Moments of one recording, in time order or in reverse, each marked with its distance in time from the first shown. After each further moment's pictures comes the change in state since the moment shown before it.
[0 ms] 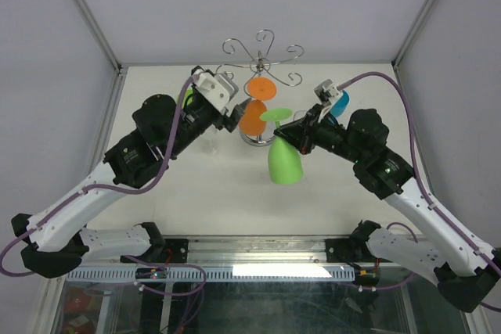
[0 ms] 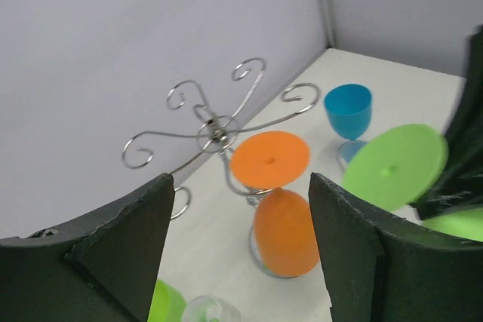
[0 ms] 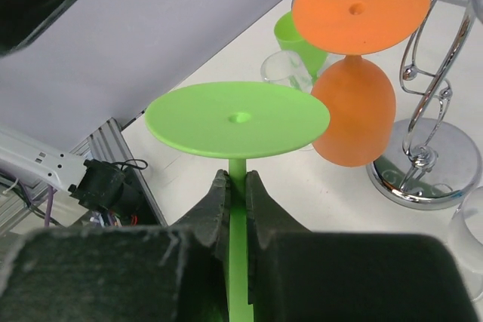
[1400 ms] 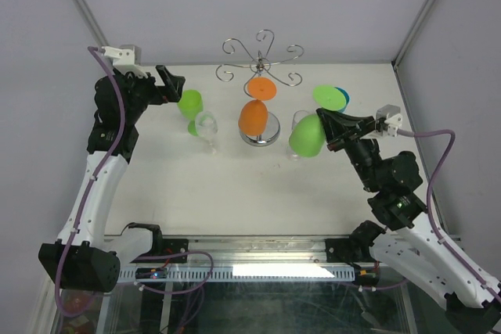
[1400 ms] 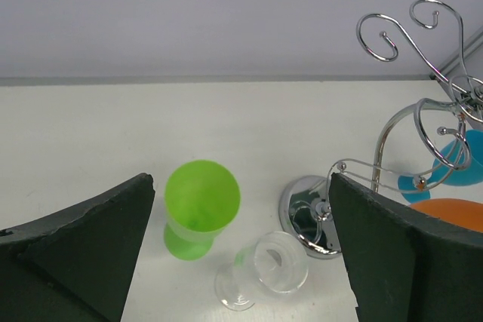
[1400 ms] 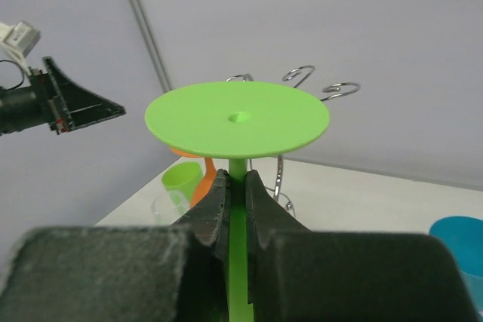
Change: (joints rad) left arm 0.920 0.002 -0.272 0.120 0.449 -0.612; right arm -0.001 -0.331 -0.329 0.465 0.449 -0.150
